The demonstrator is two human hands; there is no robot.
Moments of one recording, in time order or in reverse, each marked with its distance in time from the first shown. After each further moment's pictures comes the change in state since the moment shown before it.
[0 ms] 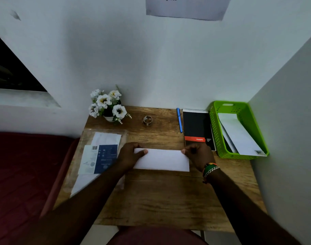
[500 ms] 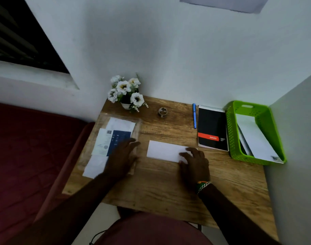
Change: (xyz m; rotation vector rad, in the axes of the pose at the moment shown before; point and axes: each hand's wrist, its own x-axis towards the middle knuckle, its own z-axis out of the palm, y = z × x) left_hand -0.069 -0.057 -0.033 0.509 0.154 0.258; right_hand -0.042 0.014 0.067 -0.552 -0.043 -0.260
